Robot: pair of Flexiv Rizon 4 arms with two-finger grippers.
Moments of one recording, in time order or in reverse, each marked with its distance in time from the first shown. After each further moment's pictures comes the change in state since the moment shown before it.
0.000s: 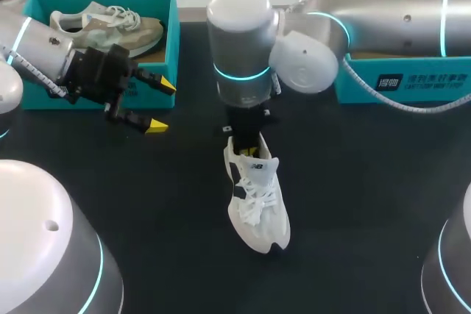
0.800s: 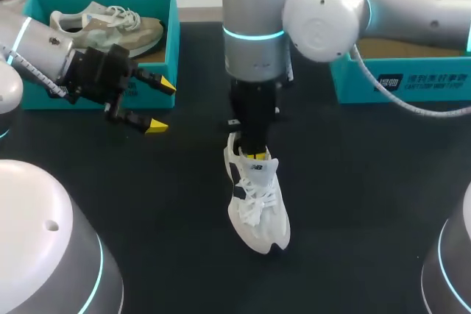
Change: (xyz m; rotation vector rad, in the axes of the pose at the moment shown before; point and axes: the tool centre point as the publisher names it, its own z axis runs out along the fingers) left arm 0.000 0.000 0.000 0.000 0.000 0.000; right arm 0.003 -0.084 -0.075 0.290 0.110 -0.031
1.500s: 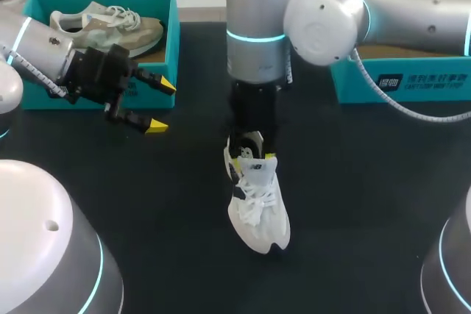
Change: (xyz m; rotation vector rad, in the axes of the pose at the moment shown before) left arm 0.000 0.000 0.000 0.000 0.000 0.000; right arm 0.004 0.009 0.006 0.036 0.044 -0.070
